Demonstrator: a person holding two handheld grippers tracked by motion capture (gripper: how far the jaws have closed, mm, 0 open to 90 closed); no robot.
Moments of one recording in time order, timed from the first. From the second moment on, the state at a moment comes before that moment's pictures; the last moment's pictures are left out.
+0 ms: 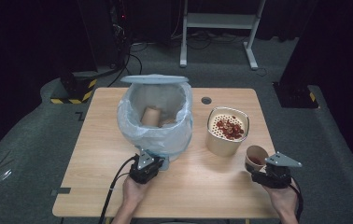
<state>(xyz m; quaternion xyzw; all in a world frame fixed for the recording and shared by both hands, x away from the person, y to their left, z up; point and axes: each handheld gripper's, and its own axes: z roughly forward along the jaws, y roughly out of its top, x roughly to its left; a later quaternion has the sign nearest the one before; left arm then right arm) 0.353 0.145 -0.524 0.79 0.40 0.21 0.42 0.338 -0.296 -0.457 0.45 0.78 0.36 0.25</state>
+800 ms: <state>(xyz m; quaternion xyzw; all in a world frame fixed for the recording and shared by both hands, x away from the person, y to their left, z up) 0.354 0.145 -0.524 0.79 0.40 0.21 0.42 0.371 -0.303 -0.408 0.43 0.80 0.32 0.28</state>
